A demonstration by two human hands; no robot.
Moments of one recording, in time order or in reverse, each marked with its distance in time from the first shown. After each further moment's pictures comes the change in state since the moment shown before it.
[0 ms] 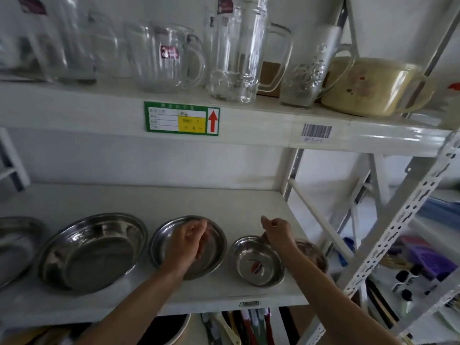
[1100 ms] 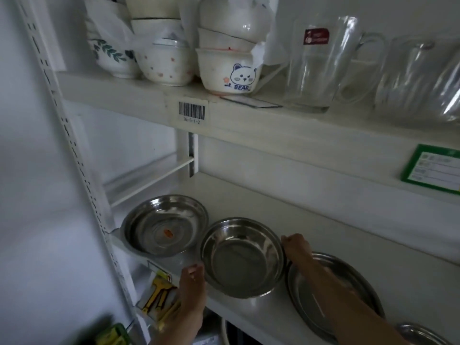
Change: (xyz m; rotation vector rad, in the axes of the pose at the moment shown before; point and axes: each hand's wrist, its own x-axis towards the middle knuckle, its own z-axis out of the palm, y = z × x) left_hand -0.012 -0.126 -0.245 -0.222 0.860 -0.457; right_hand 0.005 -0.128 0.307 -0.360 -0.494 -0.169
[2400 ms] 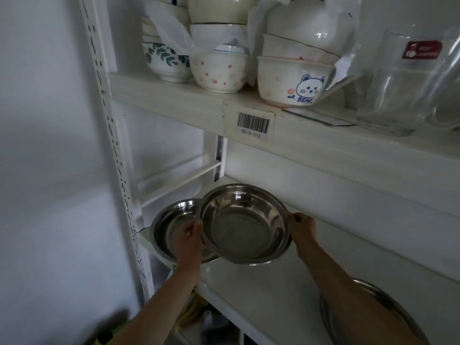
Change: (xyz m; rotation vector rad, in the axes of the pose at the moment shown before) left_hand 0.036 0.114 -0.047 -0.180 0.032 0.440; right_hand -0.013 -0.114 0.018 0.562 0.084 -0.187
